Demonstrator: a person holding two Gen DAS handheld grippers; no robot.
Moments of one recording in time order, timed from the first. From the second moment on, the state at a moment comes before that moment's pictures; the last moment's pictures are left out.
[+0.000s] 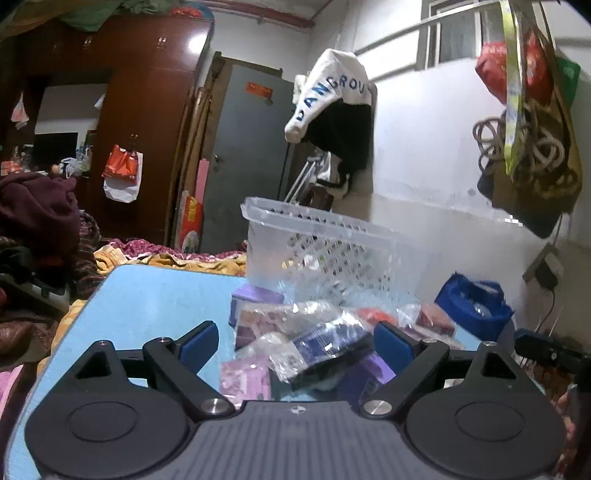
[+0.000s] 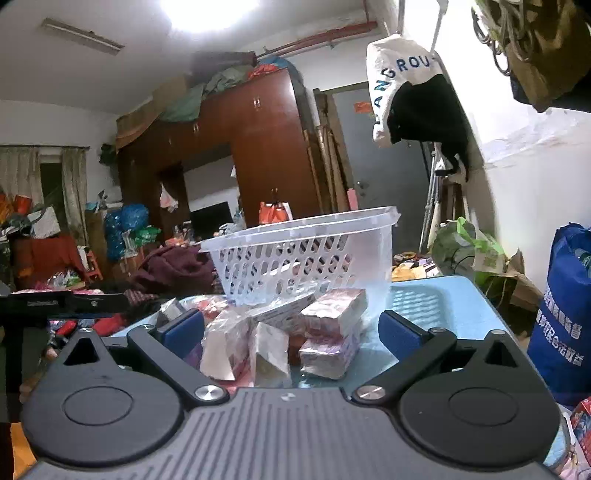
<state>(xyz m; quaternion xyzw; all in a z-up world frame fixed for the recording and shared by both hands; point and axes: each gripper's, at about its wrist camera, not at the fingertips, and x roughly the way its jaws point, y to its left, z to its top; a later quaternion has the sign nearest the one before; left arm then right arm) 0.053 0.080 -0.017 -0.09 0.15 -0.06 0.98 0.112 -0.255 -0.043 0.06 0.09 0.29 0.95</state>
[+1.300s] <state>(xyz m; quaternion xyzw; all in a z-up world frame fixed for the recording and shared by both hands) 0.092 0.048 -0.029 -0.03 0.19 -0.06 0.98 0.130 -0.229 -0.064 0.00 0.15 0.31 0.94</state>
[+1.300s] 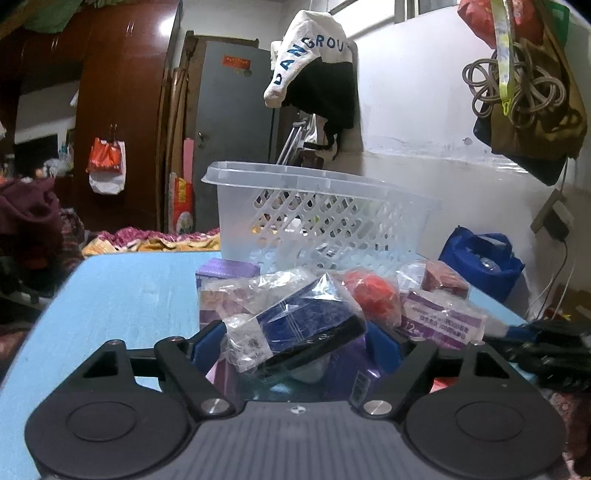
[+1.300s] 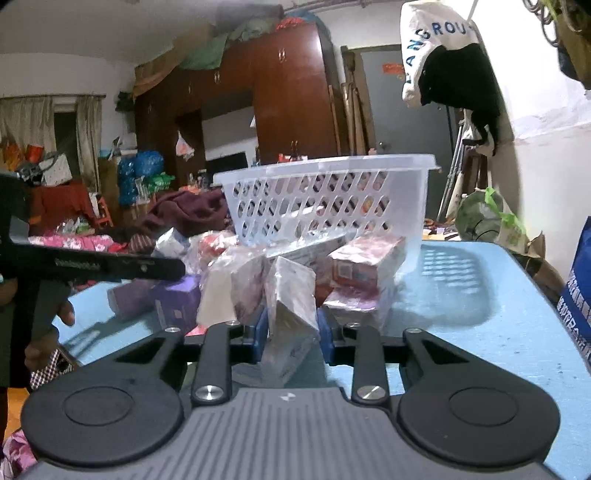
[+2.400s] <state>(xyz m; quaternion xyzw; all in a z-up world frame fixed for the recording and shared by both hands) 0.075 0.062 -0.001 -0.06 0.12 -0.07 0.99 0.126 -0.260 -0.036 0.05 0.09 0.30 0.95</state>
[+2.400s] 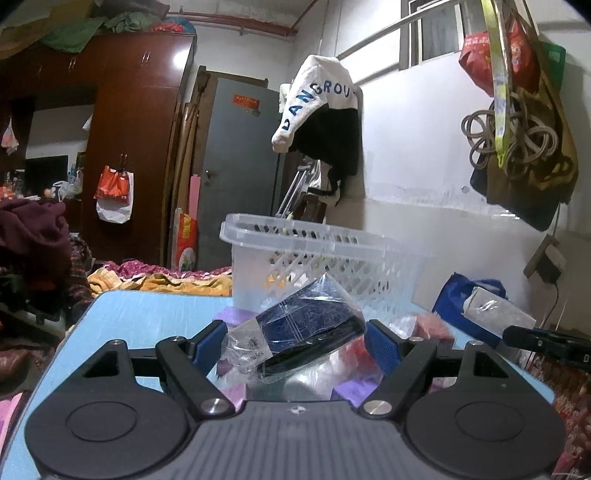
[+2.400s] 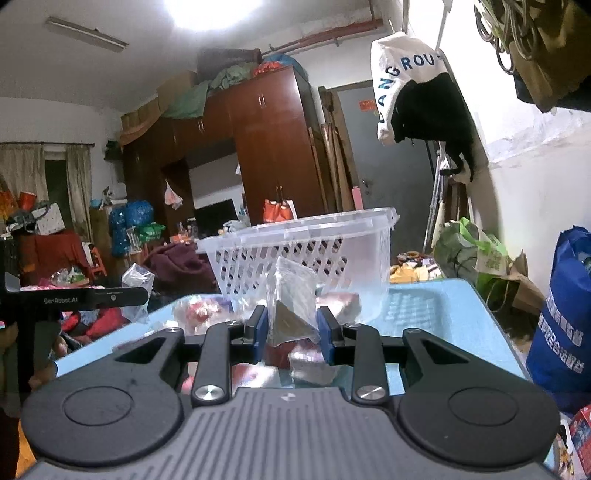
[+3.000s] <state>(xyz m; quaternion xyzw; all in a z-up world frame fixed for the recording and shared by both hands) 0.267 0.031 0.079 -0.04 0.20 -0.04 0.98 0.292 -0.173 0.050 -0.02 0.15 0.29 0.94</state>
